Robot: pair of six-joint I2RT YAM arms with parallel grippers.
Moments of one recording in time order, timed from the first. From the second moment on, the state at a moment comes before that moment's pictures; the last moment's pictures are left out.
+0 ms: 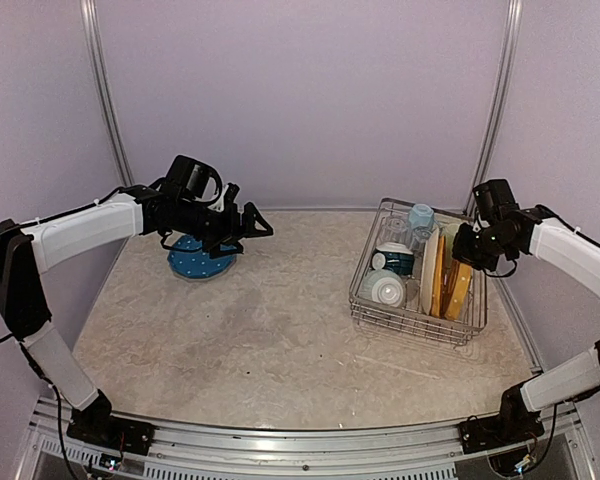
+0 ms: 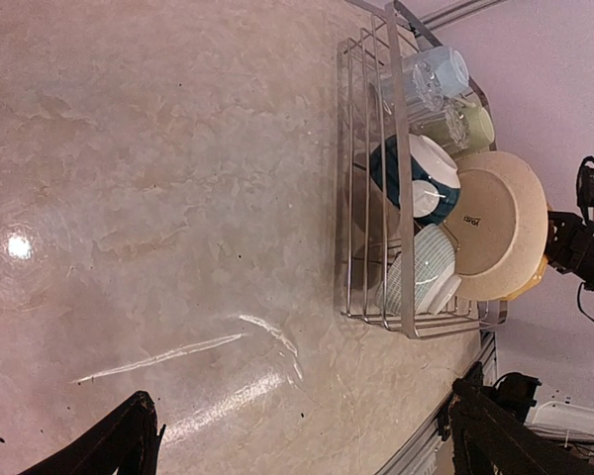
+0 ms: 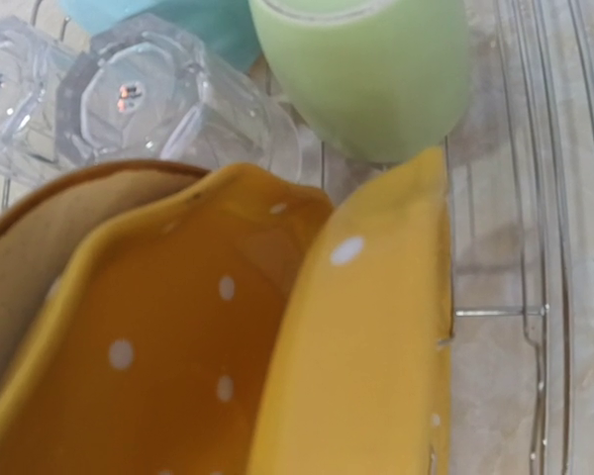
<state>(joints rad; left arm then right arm) -0.53 1.65 1.38 -0.45 0.42 -0.62 0.22 1.31 1.07 -0.64 0.11 0.63</state>
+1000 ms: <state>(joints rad) -0.46 1.58 1.38 -0.44 0.45 -0.62 0.23 1.11 1.38 -0.81 0.12 0.32</state>
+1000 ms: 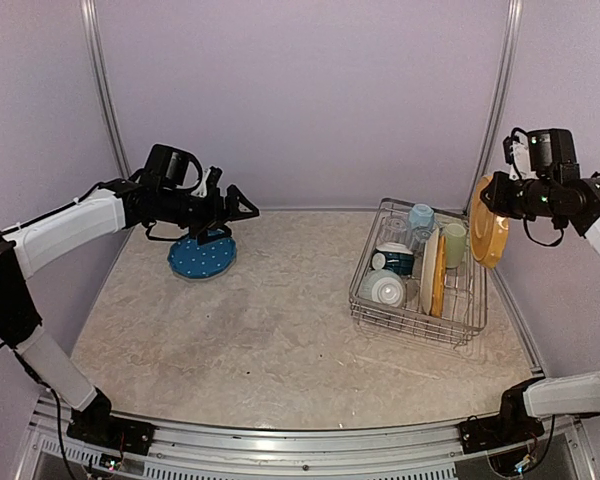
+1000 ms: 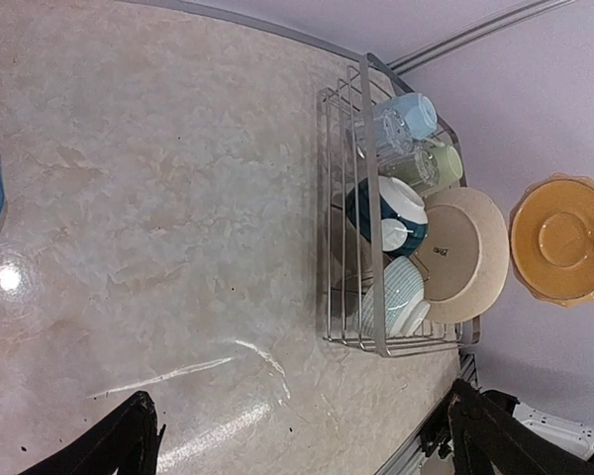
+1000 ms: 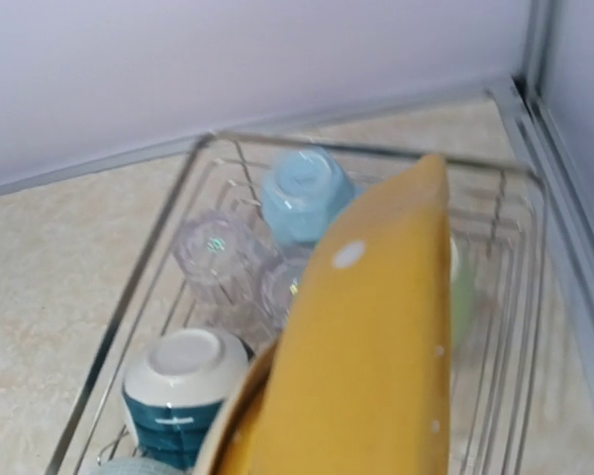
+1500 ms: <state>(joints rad) -0.28 1.66 1.33 -0.26 0.79 -0.83 0.58 1.28 1.53 -0.62 0.18 0.07</state>
